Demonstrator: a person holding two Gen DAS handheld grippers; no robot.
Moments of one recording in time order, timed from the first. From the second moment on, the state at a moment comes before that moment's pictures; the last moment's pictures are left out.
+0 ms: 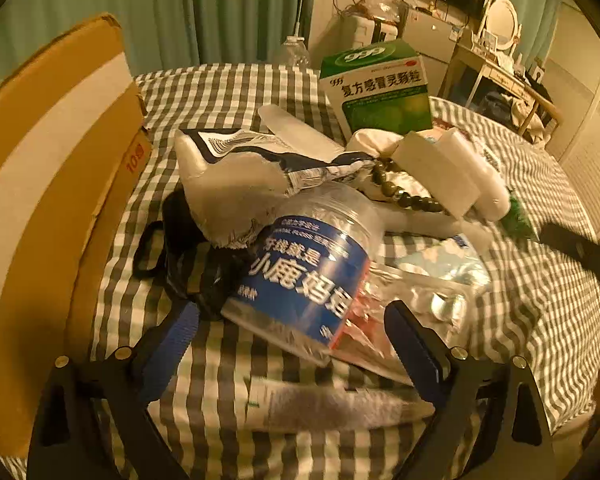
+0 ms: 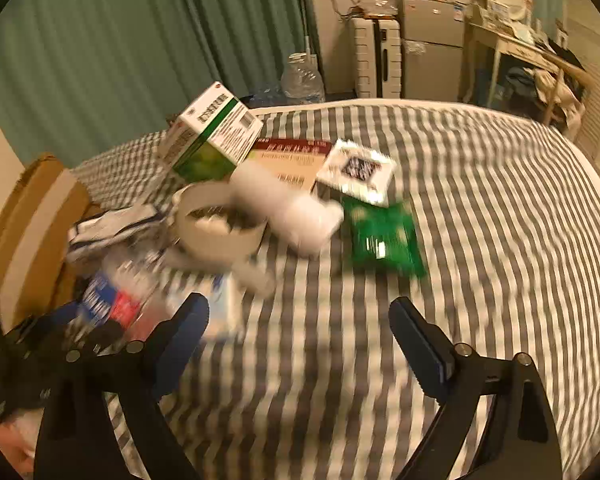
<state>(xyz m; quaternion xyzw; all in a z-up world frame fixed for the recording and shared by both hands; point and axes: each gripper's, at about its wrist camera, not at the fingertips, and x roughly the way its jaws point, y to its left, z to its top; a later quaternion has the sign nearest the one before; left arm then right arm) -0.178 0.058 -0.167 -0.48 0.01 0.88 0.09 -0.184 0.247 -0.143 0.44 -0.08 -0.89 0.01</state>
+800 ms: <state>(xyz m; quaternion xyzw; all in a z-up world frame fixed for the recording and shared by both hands) -0.164 0.038 -0.147 -0.48 0.01 0.87 0.10 -0.231 0.222 -0.171 0.47 0.00 -0.88 0.01</state>
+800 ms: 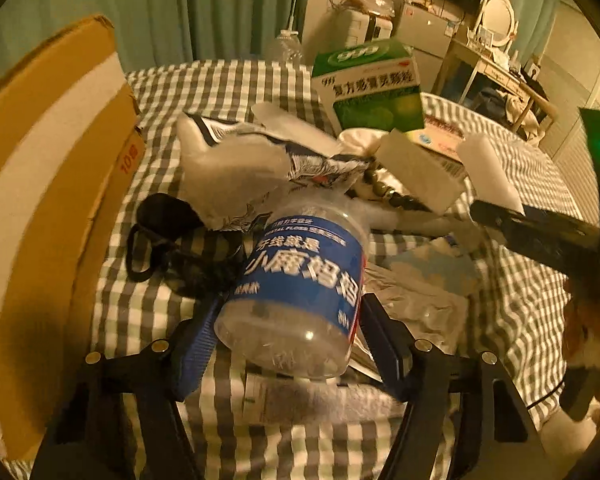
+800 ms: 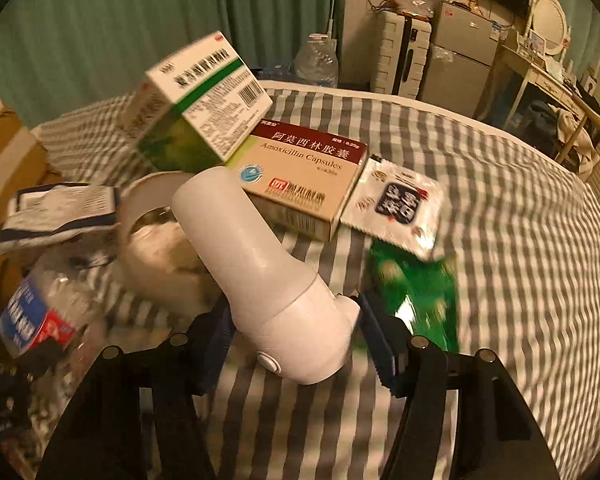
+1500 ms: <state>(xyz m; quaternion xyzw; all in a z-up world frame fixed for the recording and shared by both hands) -0.100 0.033 -0.069 -0.44 -0.03 0.89 0.10 -0.106 0.204 -0.099 0.43 -0.05 -0.90 0.05</state>
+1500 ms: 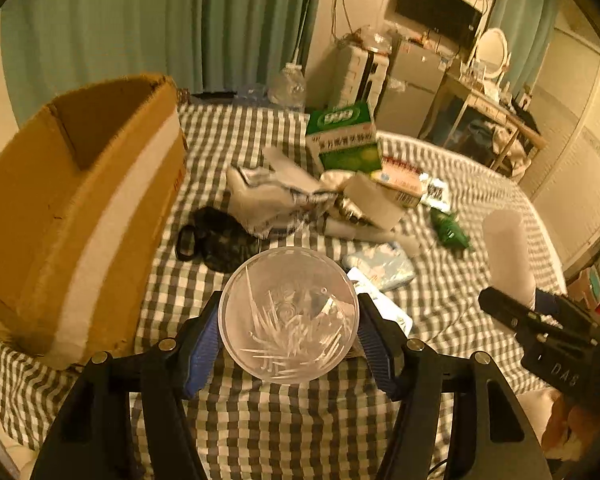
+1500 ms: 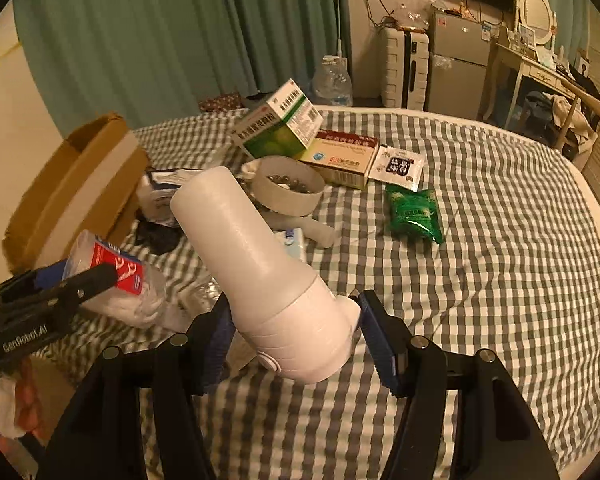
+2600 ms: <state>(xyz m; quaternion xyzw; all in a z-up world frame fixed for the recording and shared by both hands) -0.119 -0.142 0.061 -0.34 -0.06 0.94 -0.02 -0.139 -0.010 0.025 0.35 -0.02 -0.91 0.21</state>
